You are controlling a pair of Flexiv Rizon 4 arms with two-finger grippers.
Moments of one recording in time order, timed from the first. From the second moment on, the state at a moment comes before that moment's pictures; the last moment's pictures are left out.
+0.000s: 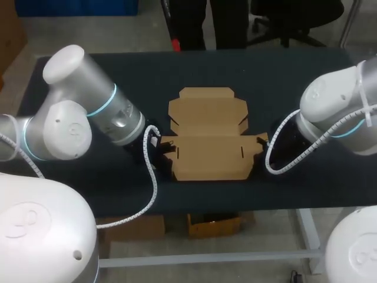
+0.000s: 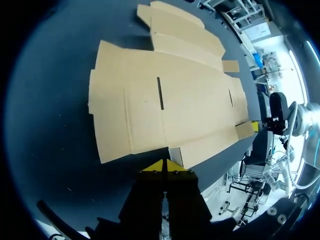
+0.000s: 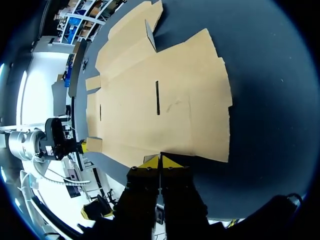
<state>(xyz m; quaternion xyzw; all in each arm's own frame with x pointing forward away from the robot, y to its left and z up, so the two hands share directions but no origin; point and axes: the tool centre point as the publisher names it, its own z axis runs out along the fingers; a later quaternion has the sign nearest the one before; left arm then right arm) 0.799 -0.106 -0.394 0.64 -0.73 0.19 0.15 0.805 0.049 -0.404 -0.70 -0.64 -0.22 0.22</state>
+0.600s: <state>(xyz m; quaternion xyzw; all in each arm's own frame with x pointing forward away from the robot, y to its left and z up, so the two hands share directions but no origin) 0.797 -0.109 -0.389 0.68 -0.70 0.16 0.15 0.806 0.055 -0.404 -0.72 -0.63 -0.20 0.22</state>
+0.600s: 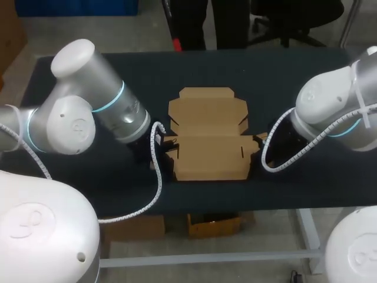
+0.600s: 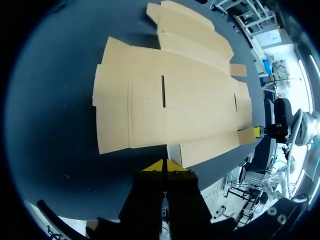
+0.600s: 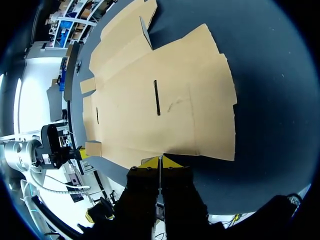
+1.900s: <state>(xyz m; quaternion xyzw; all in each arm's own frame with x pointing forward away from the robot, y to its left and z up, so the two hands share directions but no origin) 0.791 -0.133 -0.390 0.65 -0.74 0.13 0.14 0.796 0.075 -0.402 -0.72 -0.64 -0.16 0.21</state>
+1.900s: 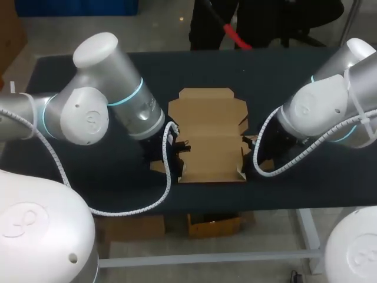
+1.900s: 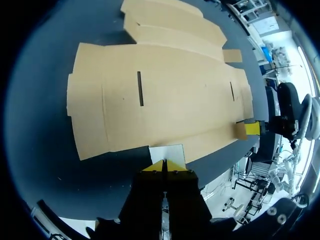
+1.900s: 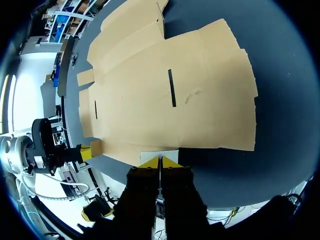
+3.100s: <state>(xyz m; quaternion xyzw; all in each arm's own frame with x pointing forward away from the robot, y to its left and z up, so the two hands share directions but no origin) 0.786 -0.145 -0.396 0.63 -0.75 0.15 0.14 0.792 0.088 -0.414 -0.71 -0.66 -0.14 0.20</state>
